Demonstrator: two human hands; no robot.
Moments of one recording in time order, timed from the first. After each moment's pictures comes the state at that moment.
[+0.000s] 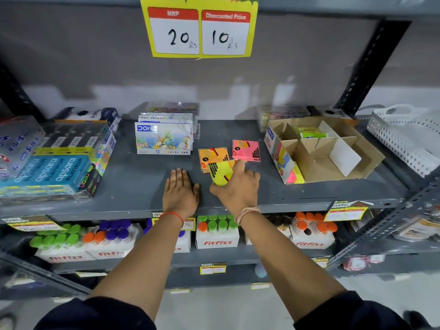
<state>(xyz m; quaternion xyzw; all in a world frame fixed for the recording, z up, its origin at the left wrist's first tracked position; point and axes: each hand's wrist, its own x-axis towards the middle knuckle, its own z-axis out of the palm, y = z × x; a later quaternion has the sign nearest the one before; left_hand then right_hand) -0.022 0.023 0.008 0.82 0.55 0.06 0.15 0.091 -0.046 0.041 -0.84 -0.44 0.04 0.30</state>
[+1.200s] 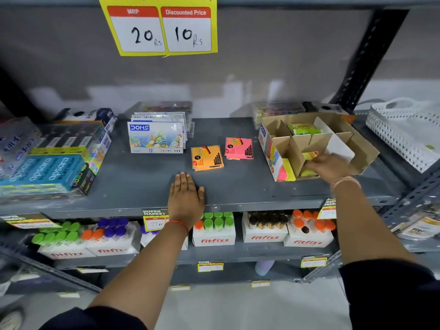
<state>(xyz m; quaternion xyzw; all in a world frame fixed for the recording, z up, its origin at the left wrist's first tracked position) 0.000 -0.011 0.004 0.83 0.55 0.07 0.12 0.310 -0.105 0.056 -0.91 -0.35 0.10 0.21</state>
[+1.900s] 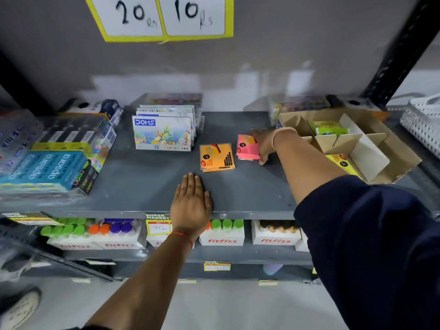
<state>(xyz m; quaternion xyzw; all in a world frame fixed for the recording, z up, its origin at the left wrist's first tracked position) 0.000 -0.007 -0.015 0.82 0.55 0.14 0.09 0.247 0.073 0.067 -0.74 -0.63 0.15 -0.18</state>
